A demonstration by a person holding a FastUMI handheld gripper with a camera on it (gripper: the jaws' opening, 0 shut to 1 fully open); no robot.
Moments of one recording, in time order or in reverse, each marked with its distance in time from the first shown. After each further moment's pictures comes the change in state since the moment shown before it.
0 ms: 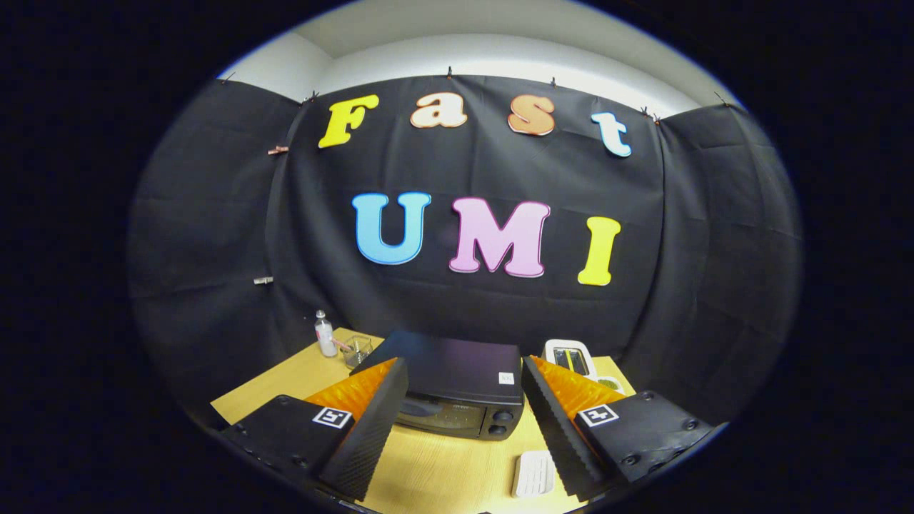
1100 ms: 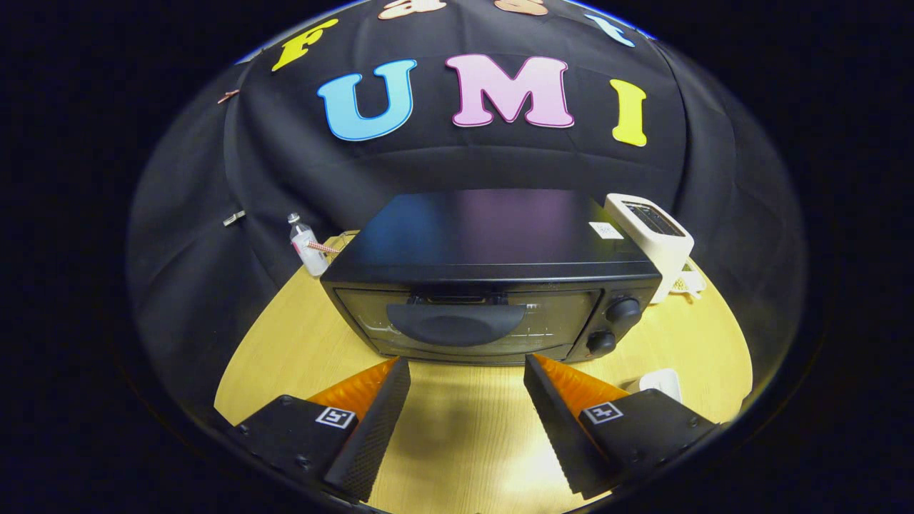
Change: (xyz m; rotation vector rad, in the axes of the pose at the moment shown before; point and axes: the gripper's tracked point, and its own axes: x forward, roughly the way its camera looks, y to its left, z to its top) arm 0.122 0.094 -0.241 0.156 0.495 -0.003
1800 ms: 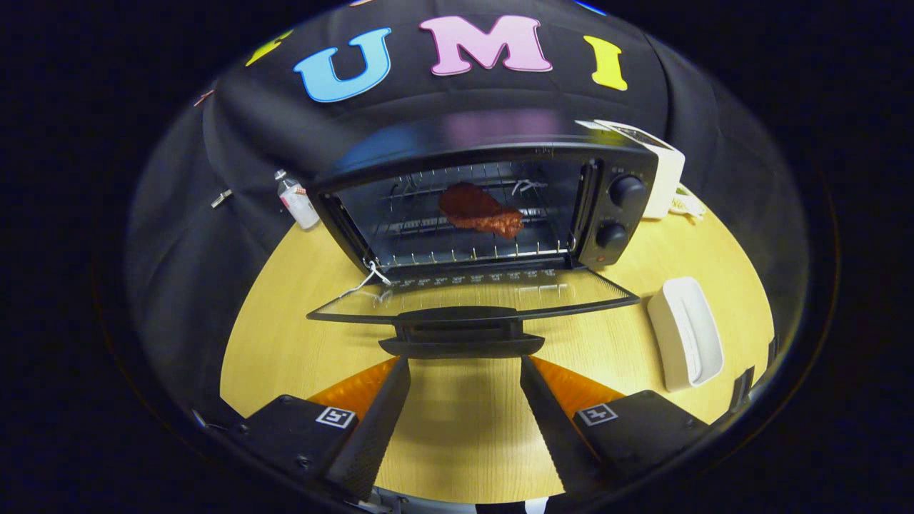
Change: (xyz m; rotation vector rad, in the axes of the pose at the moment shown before) arm 0.009 0.010 -0.076 0.086 0.189 -0.018
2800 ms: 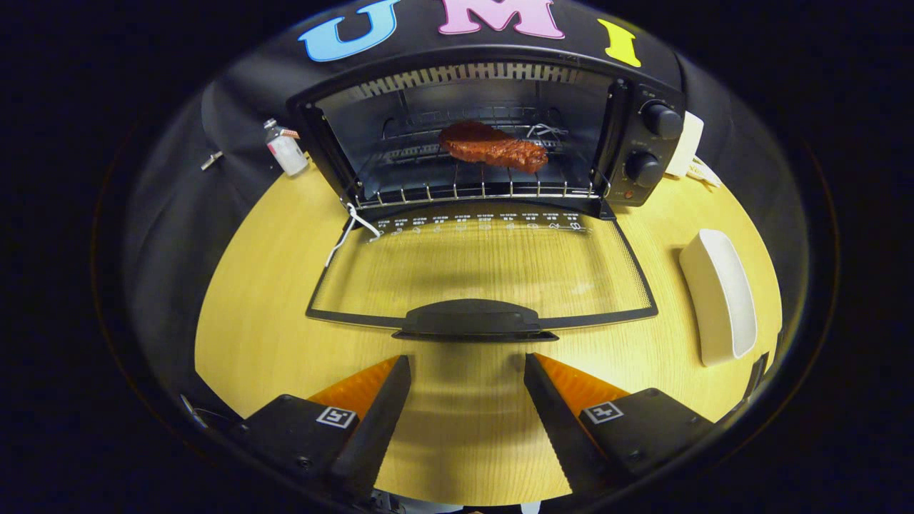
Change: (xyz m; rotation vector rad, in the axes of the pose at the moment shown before) arm 0.049 -0.003 -0.061 -0.036 0.208 -0.038
